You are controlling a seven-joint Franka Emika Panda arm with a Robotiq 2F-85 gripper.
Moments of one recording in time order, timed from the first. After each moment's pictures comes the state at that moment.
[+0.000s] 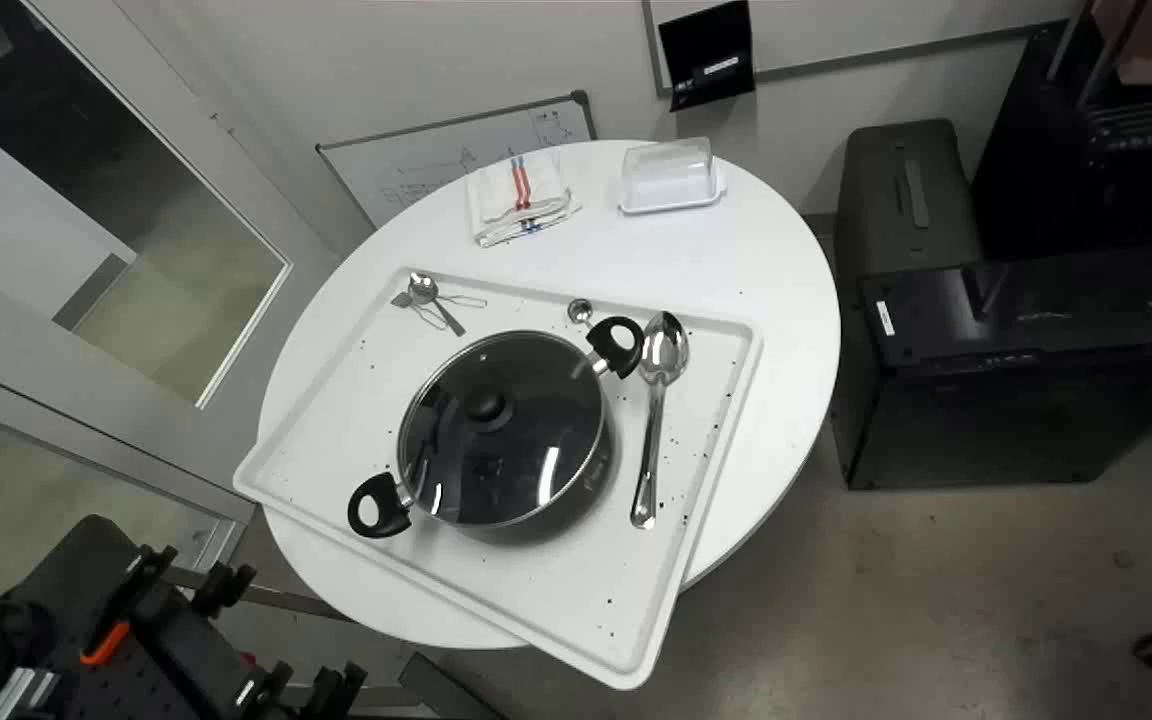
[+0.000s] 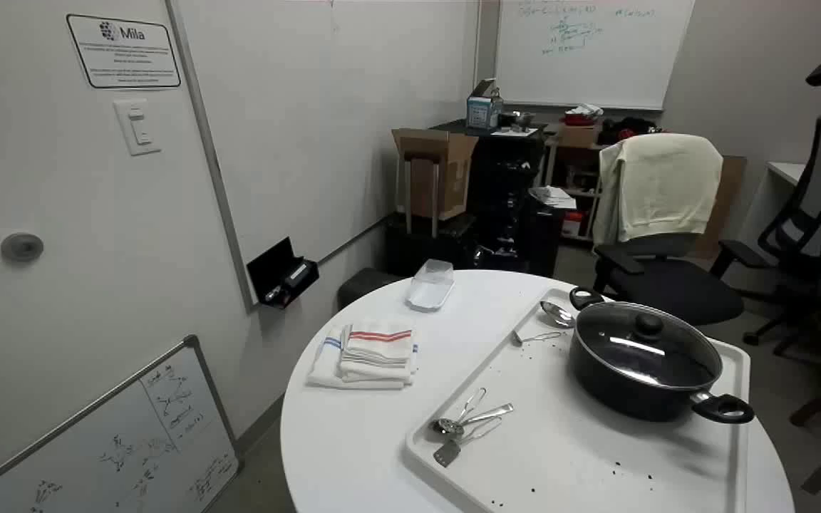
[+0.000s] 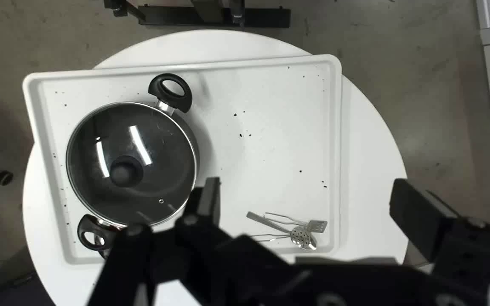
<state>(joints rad) 0.10 -0.41 0.19 -2.33 0.09 1.83 0.22</state>
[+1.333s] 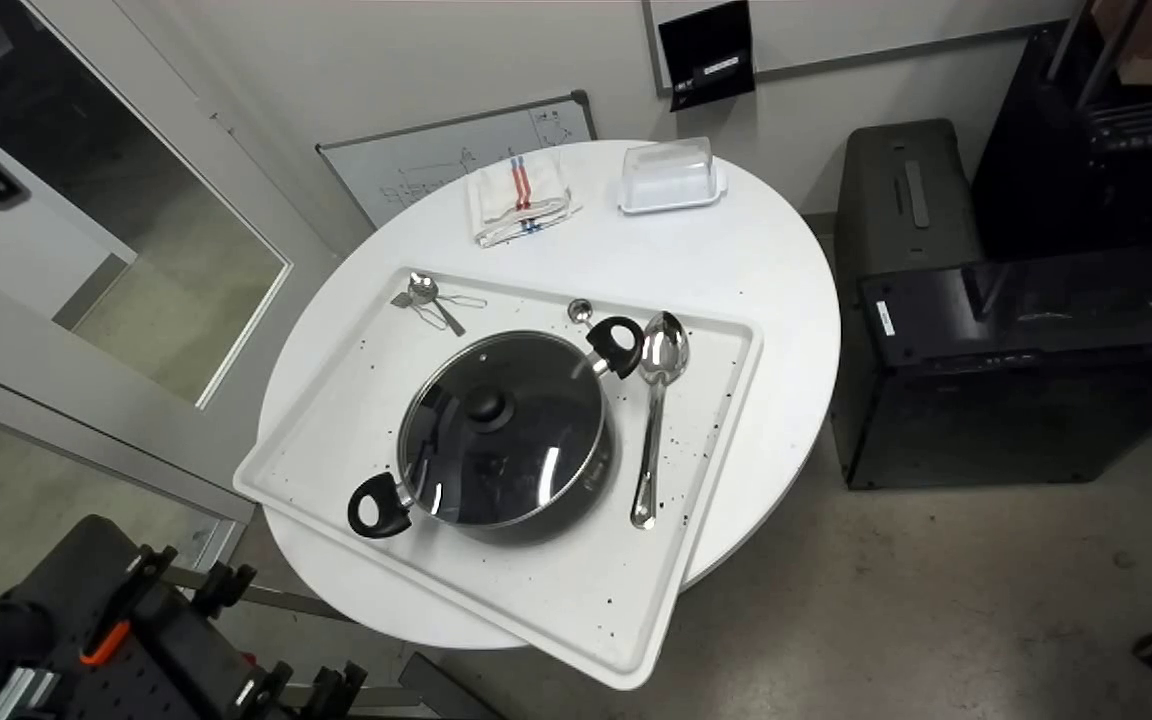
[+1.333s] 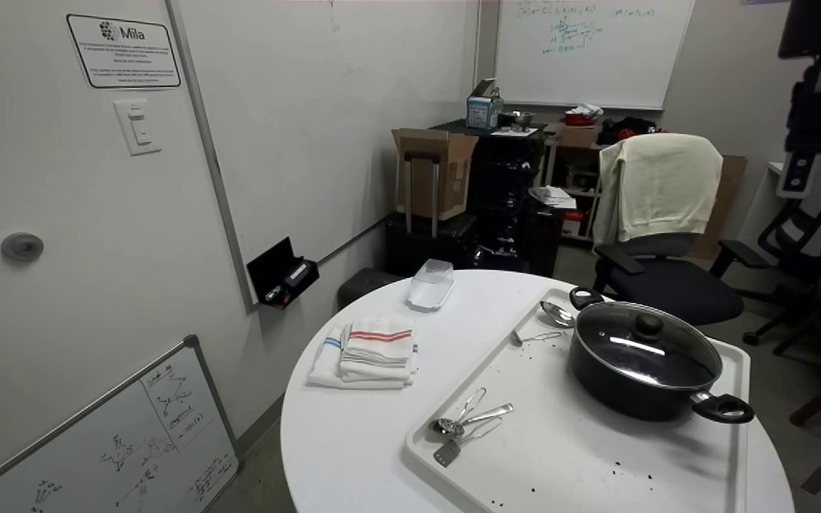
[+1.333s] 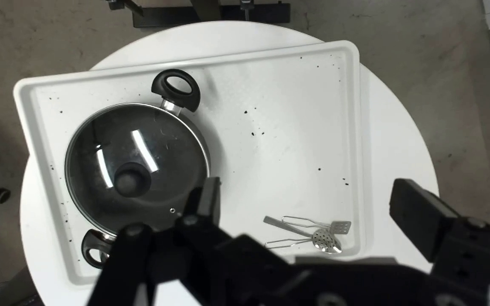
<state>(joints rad) 0.08 -0.32 0.14 -2.39 0.08 1.96 0.20</state>
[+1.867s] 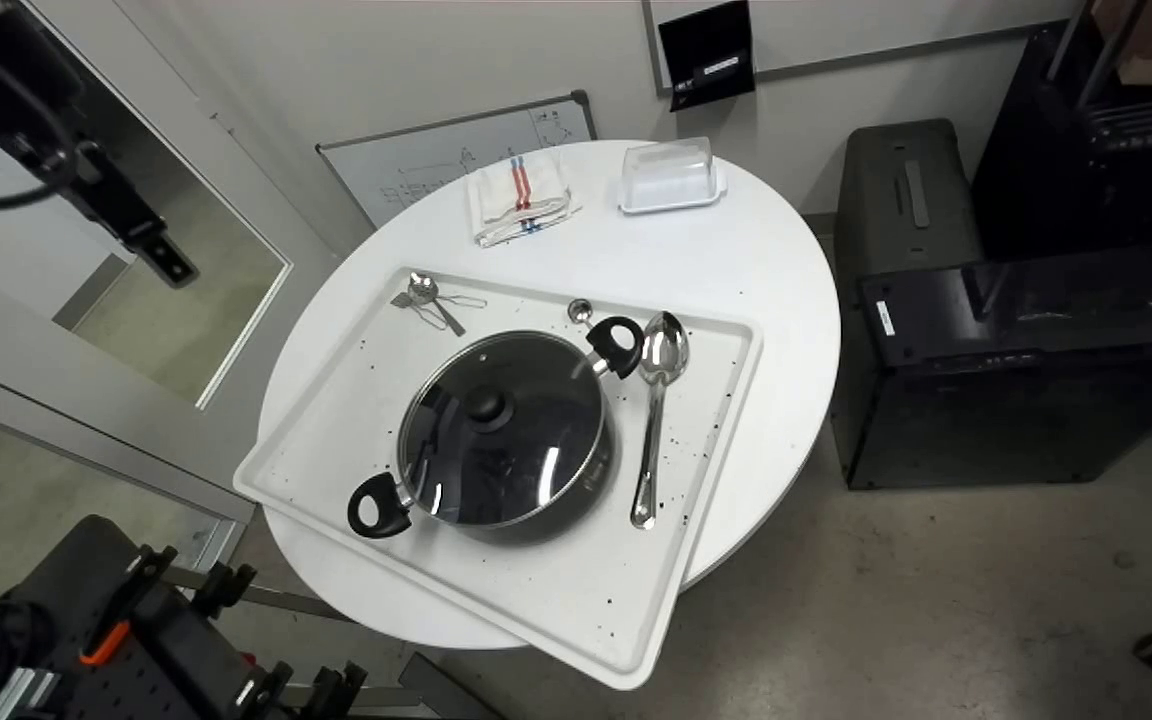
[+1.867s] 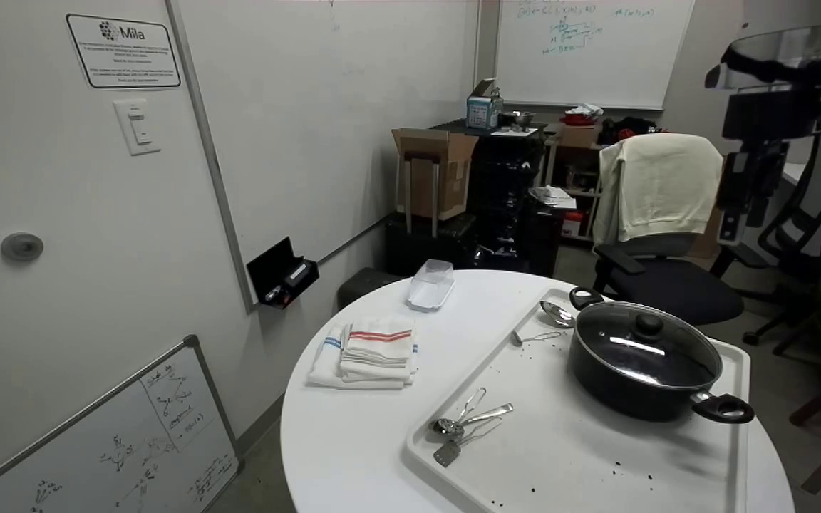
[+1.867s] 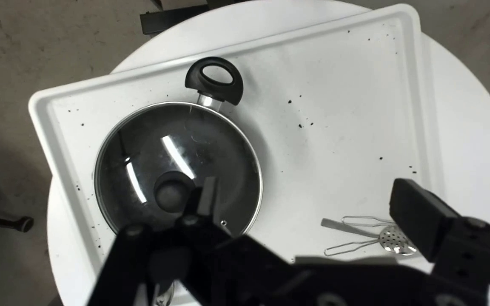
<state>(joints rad) 0.00 -0.17 0.05 -2.44 0.03 2.15 0.17</state>
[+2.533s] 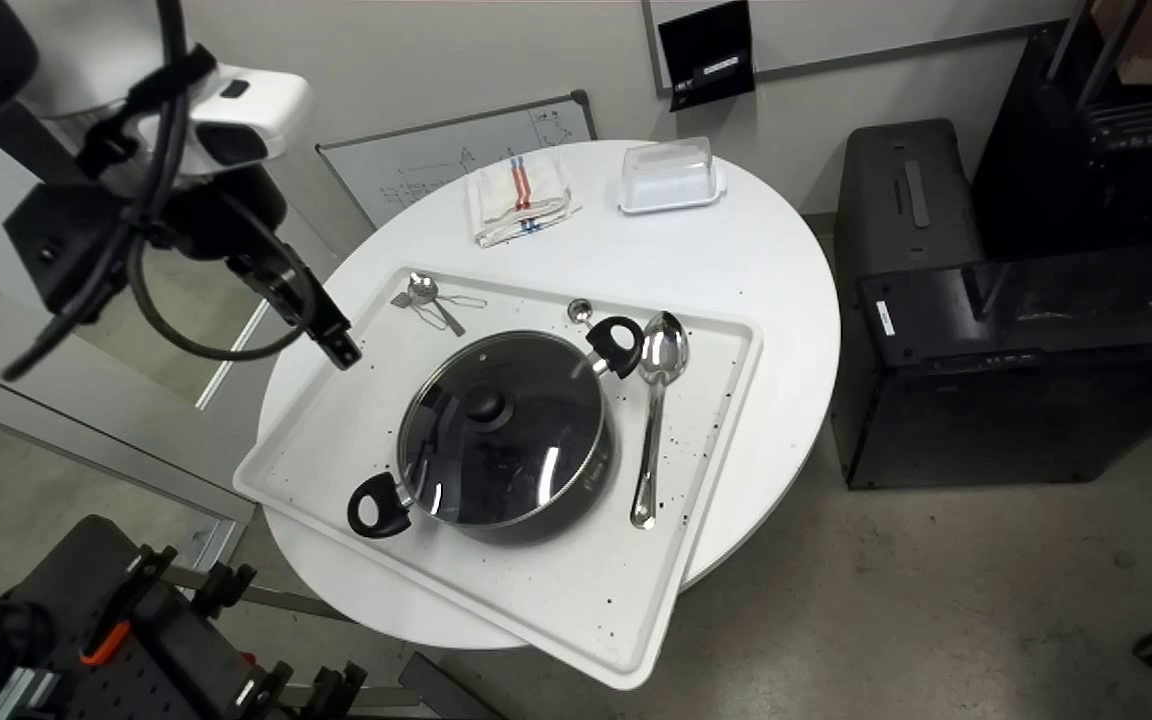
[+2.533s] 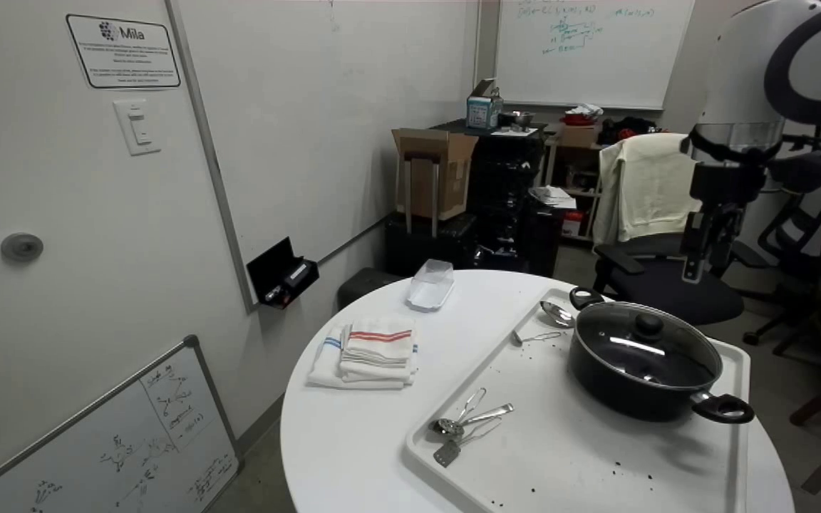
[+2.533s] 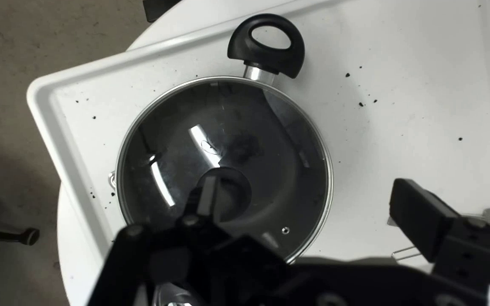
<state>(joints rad) -0.06 0.07 -0.04 -2.44 0.02 2.40 0.06</state>
